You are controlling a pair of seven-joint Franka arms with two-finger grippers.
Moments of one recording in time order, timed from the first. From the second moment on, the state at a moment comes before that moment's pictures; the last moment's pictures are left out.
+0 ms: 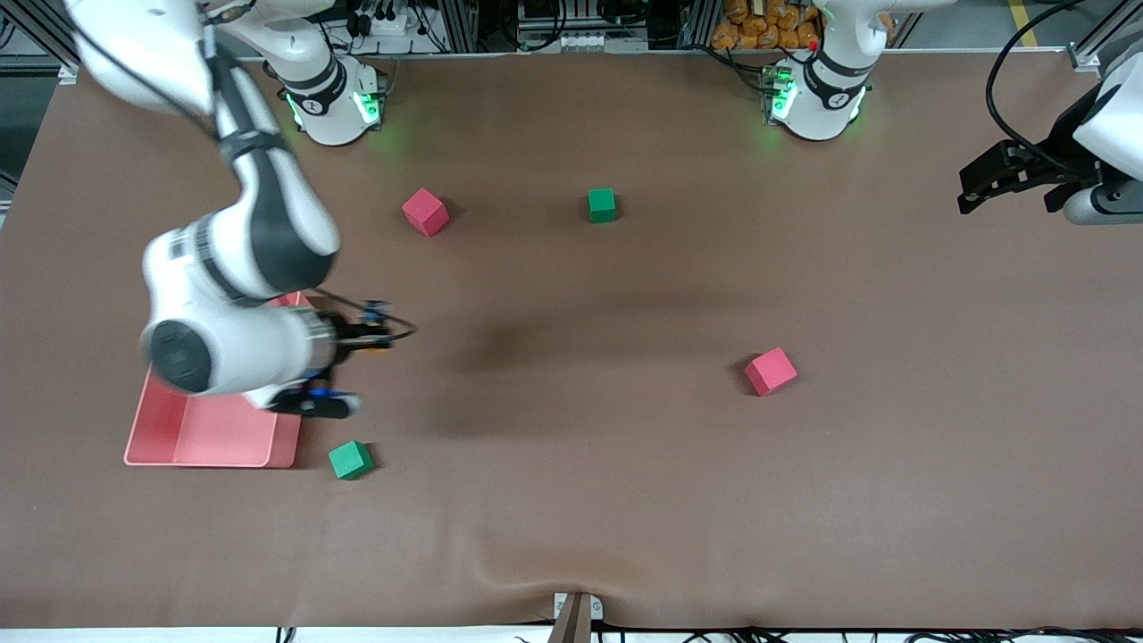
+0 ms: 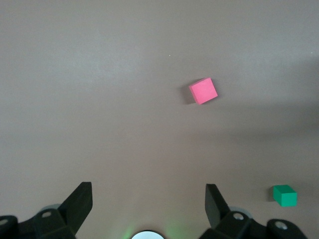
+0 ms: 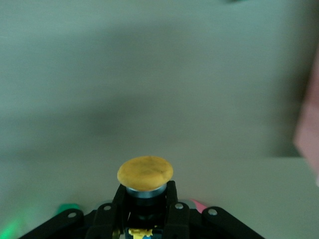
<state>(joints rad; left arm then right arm) 0.00 0.00 -0.12 -1.46 0.01 1.43 -0.12 0.24 0.57 0.14 -1.31 0.20 1.63 0.41</state>
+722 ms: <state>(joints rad) 0.01 0.00 -0.12 -1.46 0.01 1.43 -0.12 0.57 0.78 0.15 -1.26 0.20 2.09 0.63</state>
